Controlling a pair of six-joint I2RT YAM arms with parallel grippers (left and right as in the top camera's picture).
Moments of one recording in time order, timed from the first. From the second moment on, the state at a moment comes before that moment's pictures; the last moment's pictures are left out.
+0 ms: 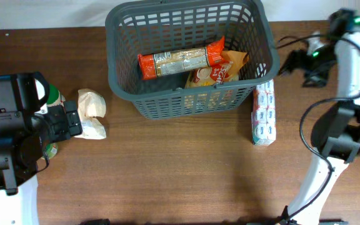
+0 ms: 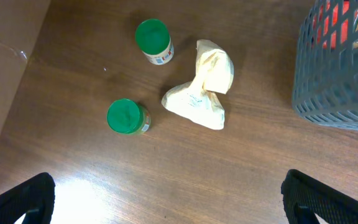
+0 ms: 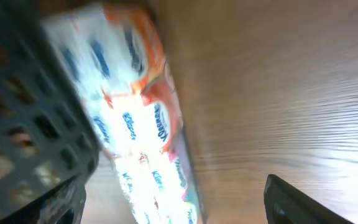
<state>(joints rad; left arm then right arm) 0.09 1.23 1.75 -1.50 -0.22 -0.10 -0.26 2.31 2.23 -1.50 -0.31 0.06</state>
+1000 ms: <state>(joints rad) 0.09 1.23 1.75 -1.50 -0.22 -0.10 -0.25 2.31 2.00 -1.35 -0.46 0.07</state>
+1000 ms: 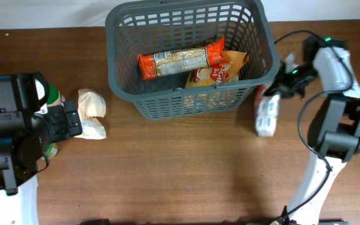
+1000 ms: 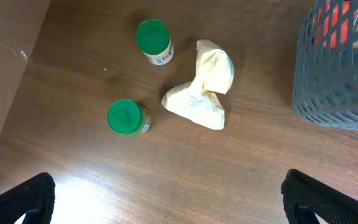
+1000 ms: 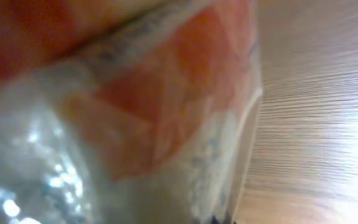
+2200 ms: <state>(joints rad) 0.09 1.23 1.75 -1.50 -0.22 -0.10 0.38 2.17 2.77 -1.42 -0.27 -0.94</state>
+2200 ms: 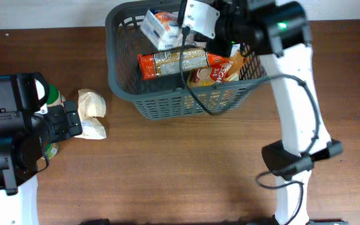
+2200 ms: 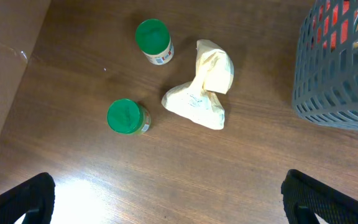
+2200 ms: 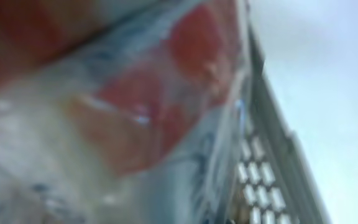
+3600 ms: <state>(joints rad) 0.09 1.23 1.75 -1.50 -0.22 -0.10 0.38 2.36 2.84 -1.43 0.01 -0.54</state>
